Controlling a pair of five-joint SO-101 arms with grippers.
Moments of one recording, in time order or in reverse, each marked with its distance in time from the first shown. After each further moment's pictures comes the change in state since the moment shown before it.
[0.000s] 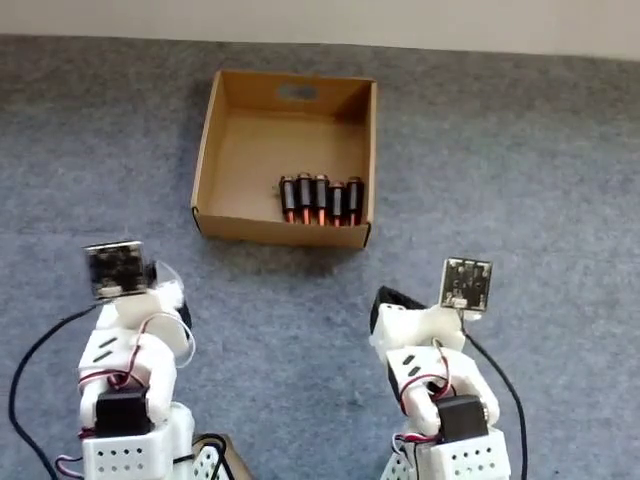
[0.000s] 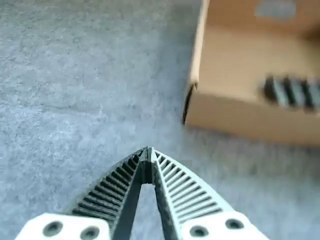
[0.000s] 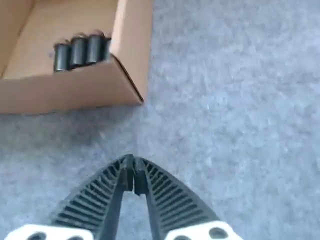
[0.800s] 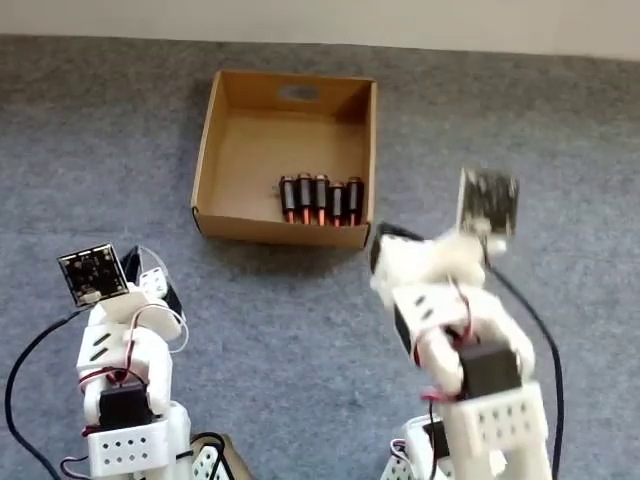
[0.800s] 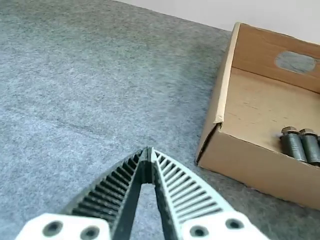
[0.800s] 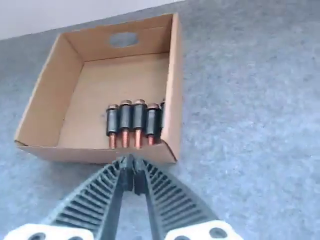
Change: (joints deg) left arm -5.7 0.2 7.1 -19.0 11.5; right arm -1.1 31.0 -38.5 3.9 0.0
